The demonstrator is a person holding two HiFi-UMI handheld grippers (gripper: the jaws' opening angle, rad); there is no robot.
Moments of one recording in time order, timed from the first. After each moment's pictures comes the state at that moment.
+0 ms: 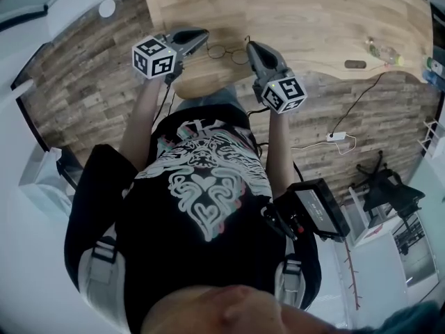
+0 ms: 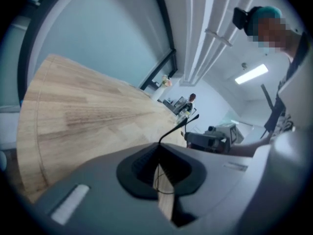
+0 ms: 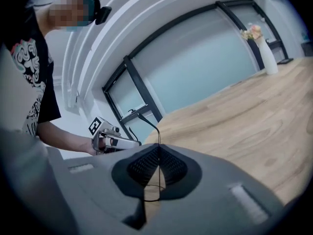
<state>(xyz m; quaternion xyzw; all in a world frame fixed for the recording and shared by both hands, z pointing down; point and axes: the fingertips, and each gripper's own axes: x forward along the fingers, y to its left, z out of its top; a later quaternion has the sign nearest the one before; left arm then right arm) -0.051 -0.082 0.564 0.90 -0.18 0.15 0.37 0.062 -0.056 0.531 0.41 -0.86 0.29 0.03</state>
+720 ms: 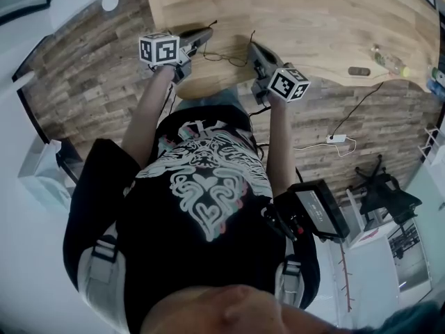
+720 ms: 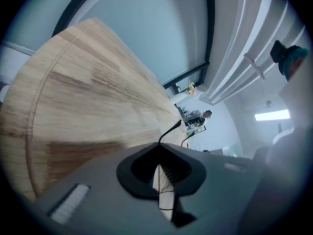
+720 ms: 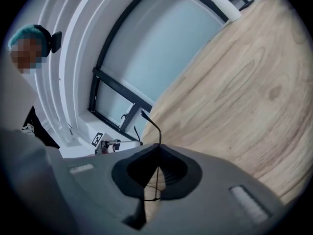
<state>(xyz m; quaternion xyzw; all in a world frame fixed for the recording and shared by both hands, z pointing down) -0.052 -0.100 0.618 0.79 -0.23 0.11 0.55 0.068 -0.065 0.603 0.38 -0.78 0.50 -0.02</state>
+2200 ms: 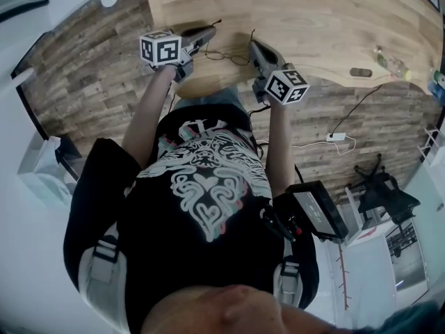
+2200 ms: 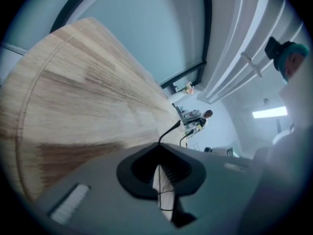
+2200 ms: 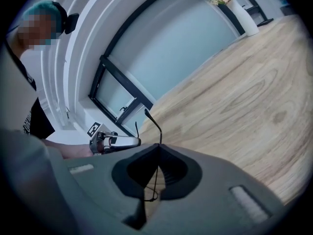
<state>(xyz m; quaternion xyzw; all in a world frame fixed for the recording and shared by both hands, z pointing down) -0.047 -0.100 0.616 0.80 -0.23 0.10 0.54 0.062 -0.068 0.601 0.40 -0.81 0.43 0.03</state>
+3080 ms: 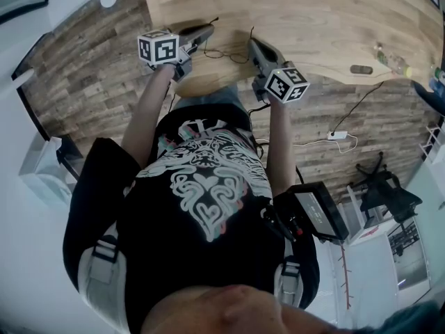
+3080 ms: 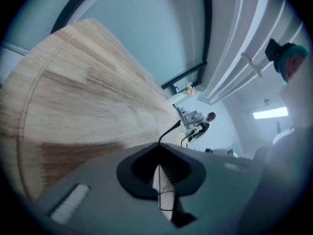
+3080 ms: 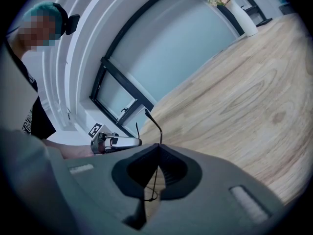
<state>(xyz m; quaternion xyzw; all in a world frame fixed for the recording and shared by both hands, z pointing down) -0.048 -0.102 0.615 0.80 -0.23 0.10 0.54 0.065 -0.068 0.598 0.39 -0.81 0.43 0.02</state>
